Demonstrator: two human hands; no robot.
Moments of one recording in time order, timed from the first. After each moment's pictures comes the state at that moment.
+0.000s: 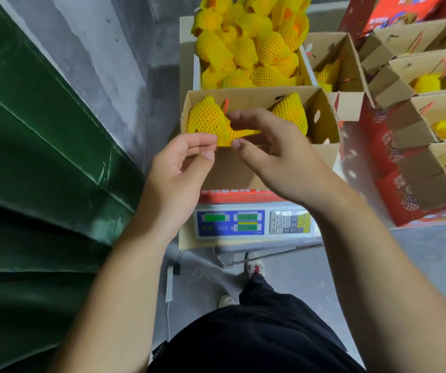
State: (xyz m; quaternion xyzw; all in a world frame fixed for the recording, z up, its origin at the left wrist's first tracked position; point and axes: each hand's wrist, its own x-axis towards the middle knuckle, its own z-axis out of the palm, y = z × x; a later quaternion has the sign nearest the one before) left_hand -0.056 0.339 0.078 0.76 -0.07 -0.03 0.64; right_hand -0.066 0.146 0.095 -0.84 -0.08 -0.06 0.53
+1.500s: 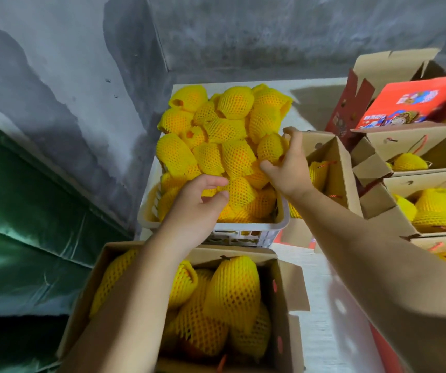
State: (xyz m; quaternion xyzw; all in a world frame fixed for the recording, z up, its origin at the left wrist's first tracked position) left_hand 0.200 0.151 0.060 0.81 -0.03 -0.10 0.57; right_hand 0.275 -0.087 0.003 -0.87 0.08 -0.13 0.46
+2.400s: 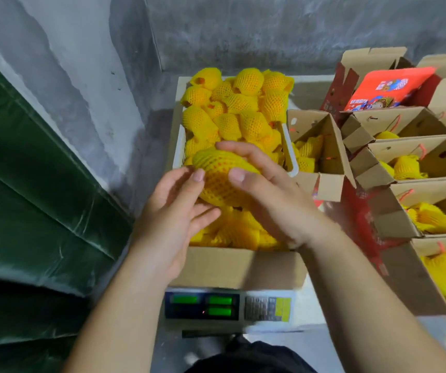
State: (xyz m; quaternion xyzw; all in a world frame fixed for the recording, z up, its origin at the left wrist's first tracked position) left_hand 0.034 0.254 0.110 0.54 0.10 -0.10 0.83; right_hand 0.026 0.084 0.132 -0.68 -0.05 0.05 0.73
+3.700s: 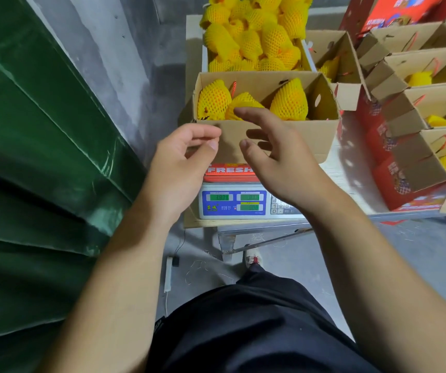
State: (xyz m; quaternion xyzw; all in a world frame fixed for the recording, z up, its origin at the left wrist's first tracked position) left_hand -0.099 0.364 0.081 0.76 -0.06 -0.04 0.64; right_hand -0.130 0.177 0.094 -0.88 -0.06 -0.07 0.47
